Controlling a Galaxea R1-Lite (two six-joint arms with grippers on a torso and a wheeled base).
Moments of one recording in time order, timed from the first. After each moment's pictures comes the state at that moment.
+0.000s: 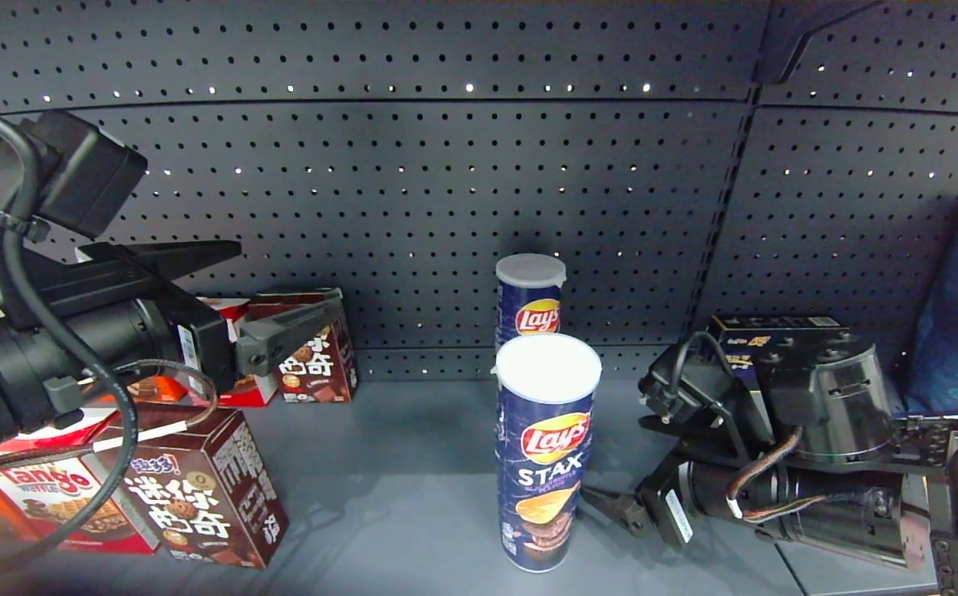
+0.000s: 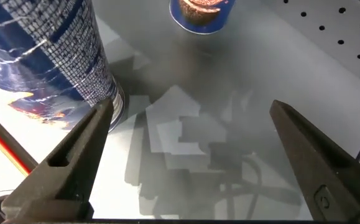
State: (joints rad) left arm -0.38 1.27 -0.78 -0.40 -0.07 0.18; right arm 0.72 1.61 -0.69 -0.41 -0.05 -0.13
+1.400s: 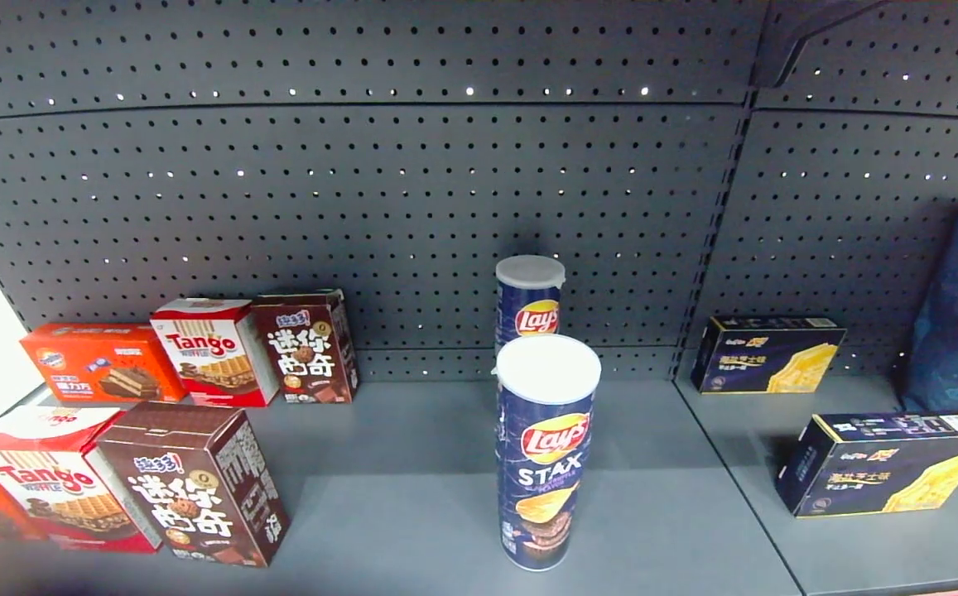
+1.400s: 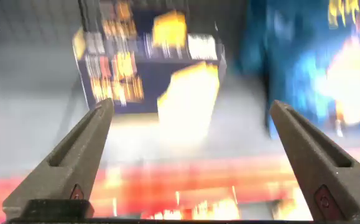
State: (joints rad) left arm -0.36 0.13 -0.31 0.27 0.05 0.31; right arm -0.04 0.43 -0.05 -0.32 -0.11 -0.11
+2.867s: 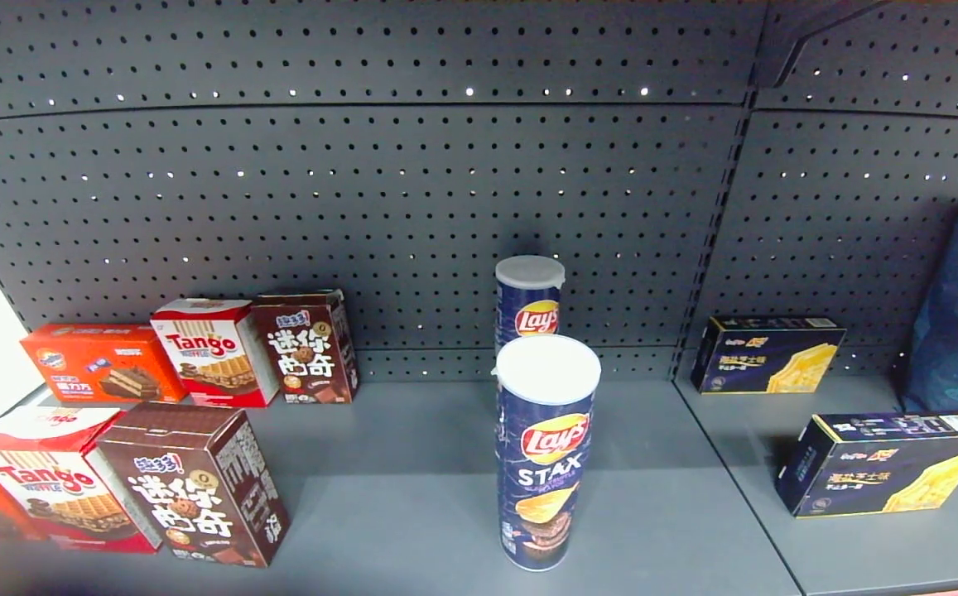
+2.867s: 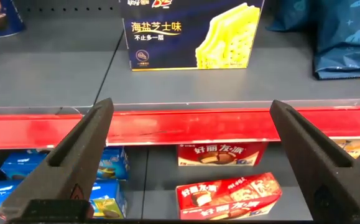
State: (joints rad) left arm -0.33 0.00 0.00 0.00 -0.11 0.10; right arm -0.08 0.07 0.00 0.00 0.06 0.00
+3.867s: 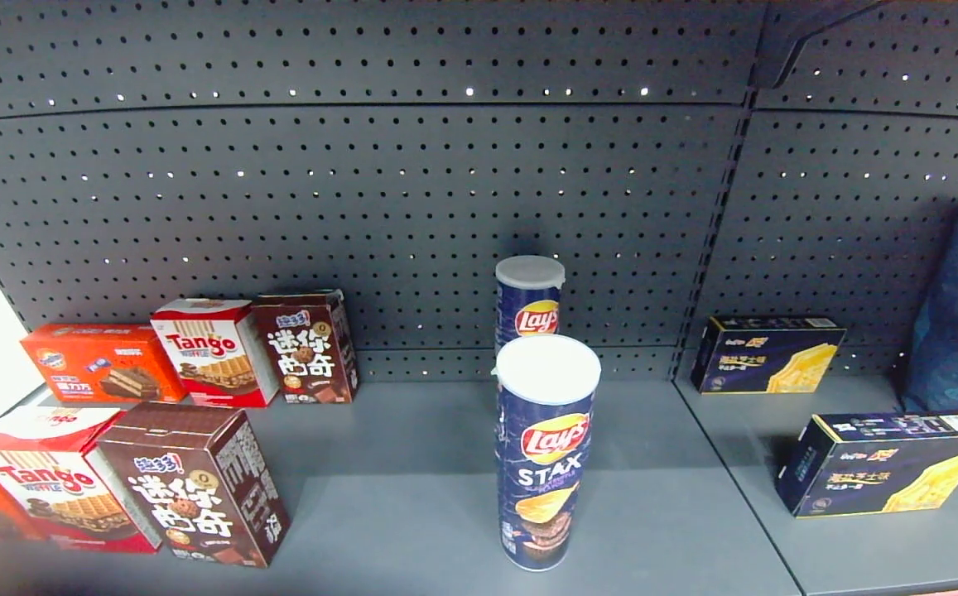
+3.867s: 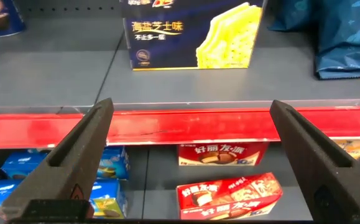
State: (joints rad) left arm 0.00 0.00 0.00 0.00 -0.09 0.02; right arm -0.06 0.07 0.00 0.00 0.06 0.00
